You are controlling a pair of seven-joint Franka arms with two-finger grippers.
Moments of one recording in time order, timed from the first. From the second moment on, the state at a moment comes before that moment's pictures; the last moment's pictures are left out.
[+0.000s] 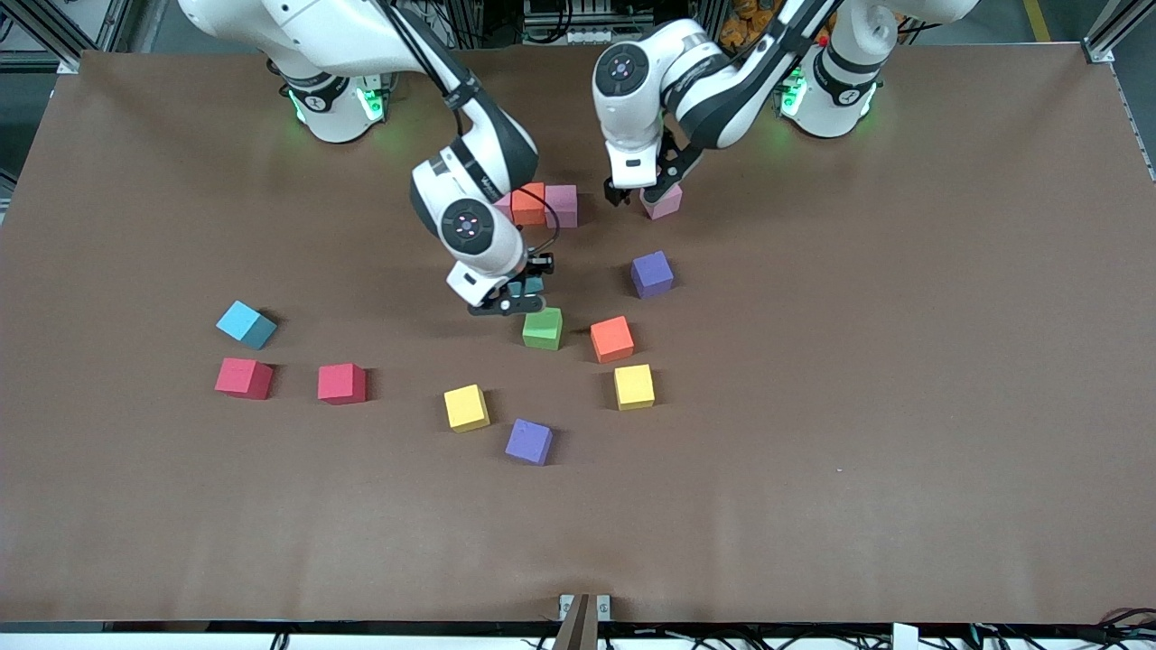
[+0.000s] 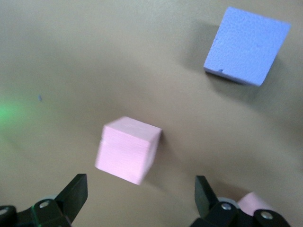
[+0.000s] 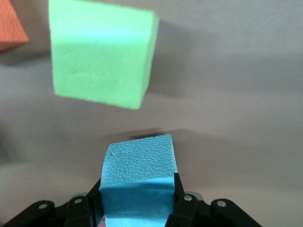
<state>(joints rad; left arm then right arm) -0.52 0.14 -0.48 -2.26 0.04 2.15 -1.61 0.68 0.50 0.06 -1.91 0.26 2.25 0.51</state>
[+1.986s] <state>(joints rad) -0.46 0.12 -0.57 -2.69 -0.27 2.83 -0.92 0.86 0.51 0.06 -1.96 0.26 2.35 0.71</state>
